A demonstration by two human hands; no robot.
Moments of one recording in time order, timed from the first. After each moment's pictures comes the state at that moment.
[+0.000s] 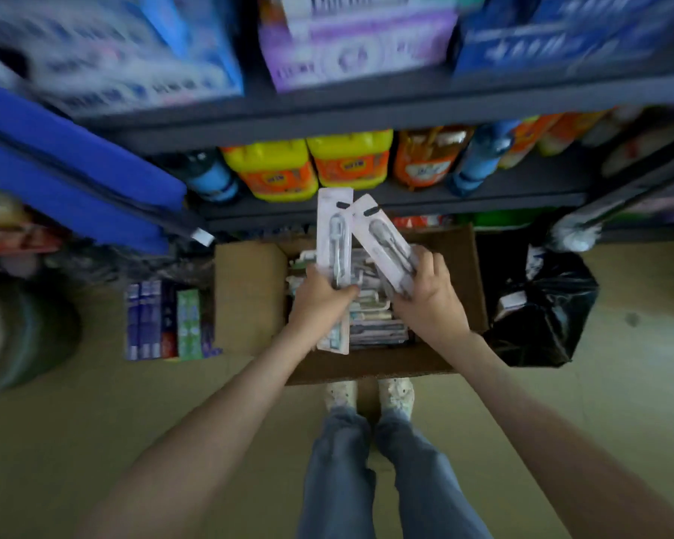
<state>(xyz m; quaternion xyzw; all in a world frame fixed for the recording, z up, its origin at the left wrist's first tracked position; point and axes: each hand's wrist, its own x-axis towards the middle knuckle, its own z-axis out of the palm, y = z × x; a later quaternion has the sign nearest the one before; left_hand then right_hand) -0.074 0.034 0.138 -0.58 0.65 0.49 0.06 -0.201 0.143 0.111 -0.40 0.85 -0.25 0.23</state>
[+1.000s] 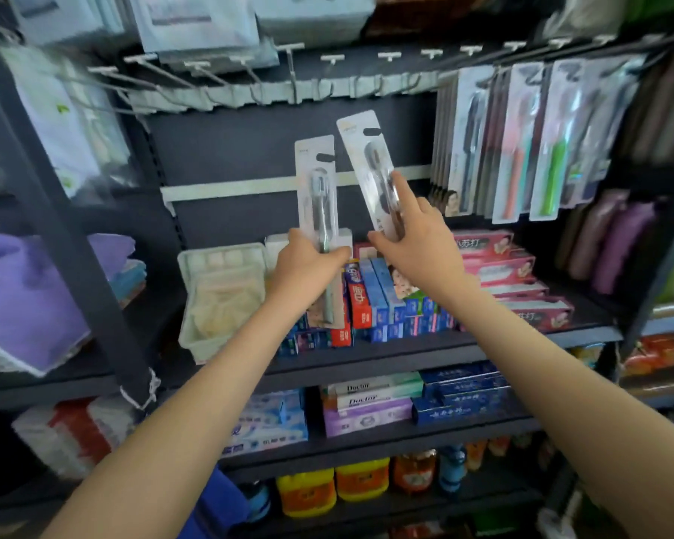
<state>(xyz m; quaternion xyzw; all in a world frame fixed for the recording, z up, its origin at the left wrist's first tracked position) -0.118 -0.095 0.656 -0.37 0.79 0.36 -0.34 -0.256 -0.003 0.652 -0.49 0.74 -0.42 -0.19</state>
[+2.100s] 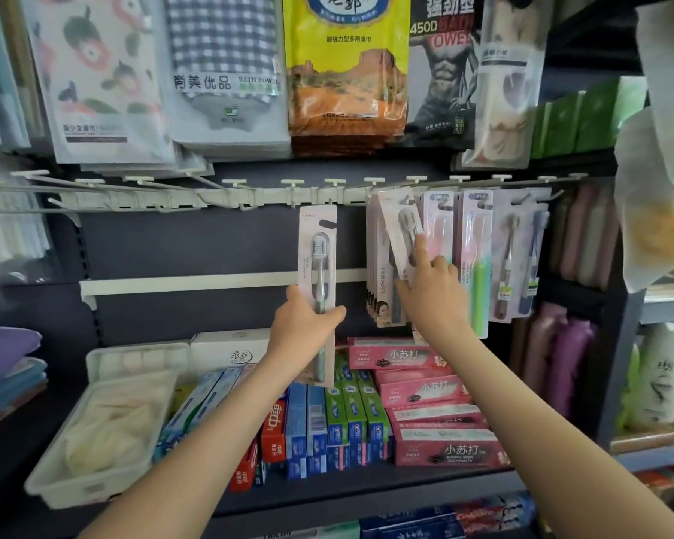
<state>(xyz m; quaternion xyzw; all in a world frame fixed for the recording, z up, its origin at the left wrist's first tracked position) -0.268 -0.073 0.699 -0.35 0.79 0.34 -0.37 -0.430 0.019 0.711 -0.36 0.84 -0.29 -0.28</state>
